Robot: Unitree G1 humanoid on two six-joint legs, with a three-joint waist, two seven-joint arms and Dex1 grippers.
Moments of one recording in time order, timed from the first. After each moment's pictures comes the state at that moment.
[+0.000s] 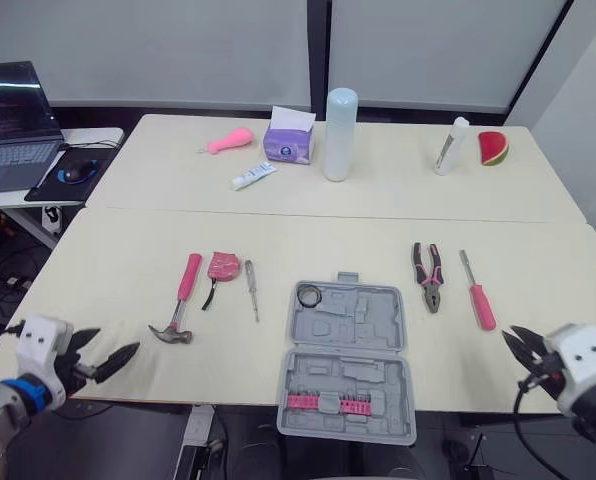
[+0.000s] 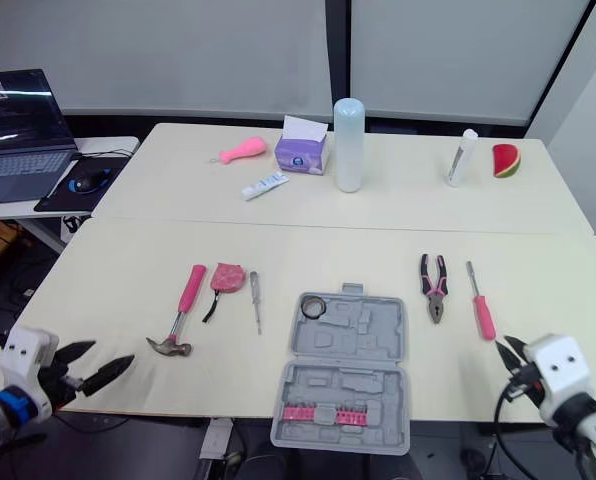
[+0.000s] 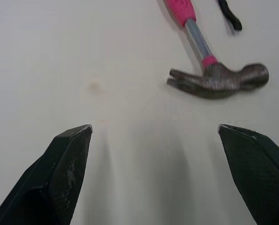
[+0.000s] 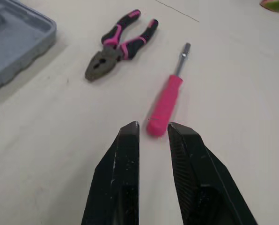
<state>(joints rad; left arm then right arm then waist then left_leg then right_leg) 0.31 0.74 0.51 0.21 -0.40 0.20 -0.91 0.54 -0.45 -0.53 -0.46 0.20 0.25 0.68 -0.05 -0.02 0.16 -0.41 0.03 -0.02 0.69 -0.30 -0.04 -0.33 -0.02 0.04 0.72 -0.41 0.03</state>
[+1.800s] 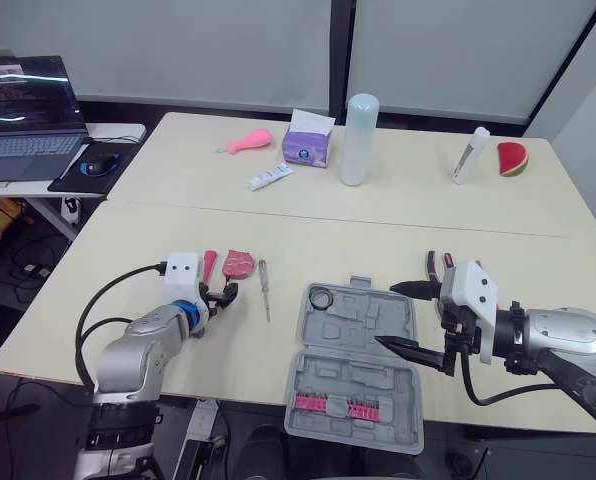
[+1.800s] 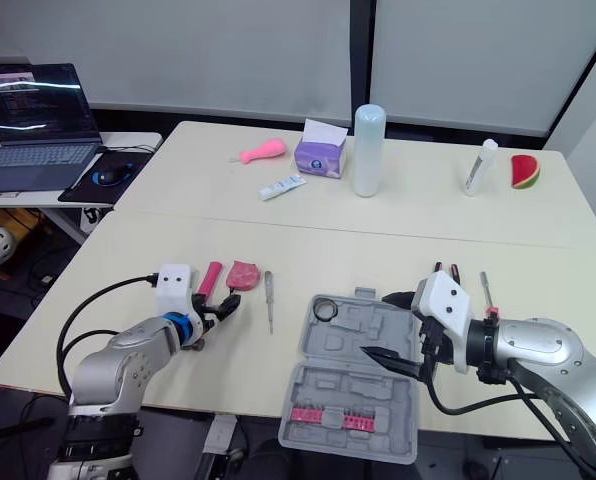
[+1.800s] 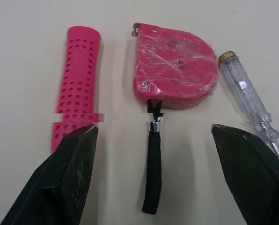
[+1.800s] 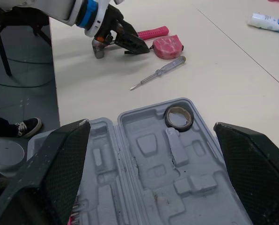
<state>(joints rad) -0.25 0.39 0.14 -0.04 -0.33 0.82 -0.21 -0.07 -0.86 -0.05 -0.76 0.66 0.76 0.74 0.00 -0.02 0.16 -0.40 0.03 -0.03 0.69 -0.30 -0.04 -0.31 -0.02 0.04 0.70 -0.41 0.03</state>
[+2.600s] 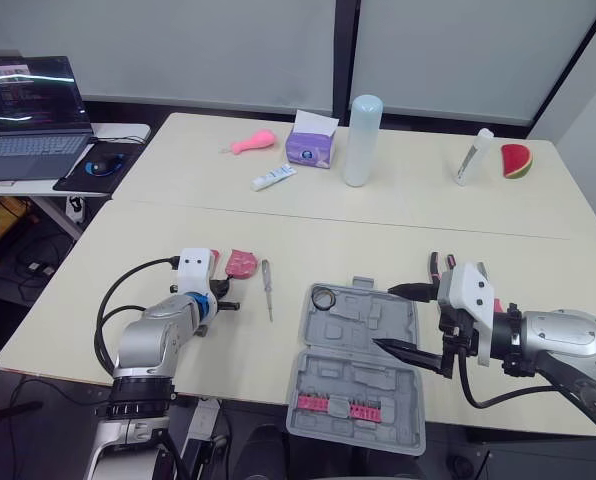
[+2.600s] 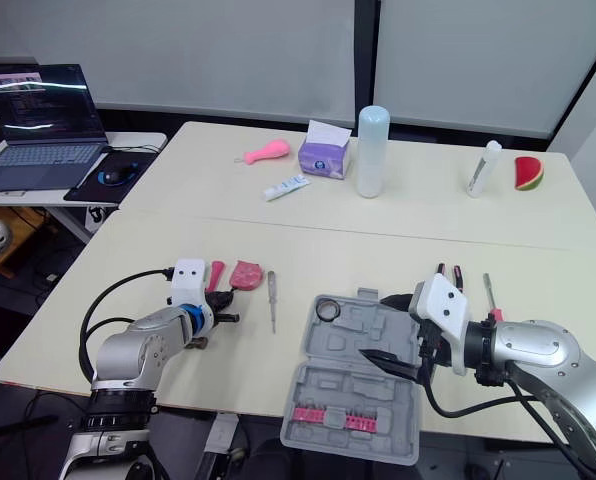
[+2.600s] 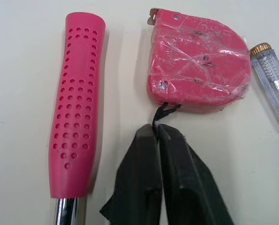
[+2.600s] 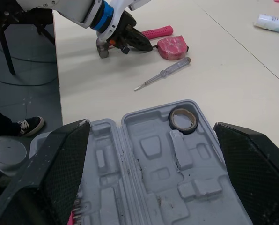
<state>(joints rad) -0.34 0.37 0.12 0.08 -0.27 0.84 -0.22 -0.06 -0.86 -0.04 -0.76 0.65 0.75 0.74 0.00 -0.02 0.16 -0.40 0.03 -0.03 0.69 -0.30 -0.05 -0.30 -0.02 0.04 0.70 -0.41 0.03</state>
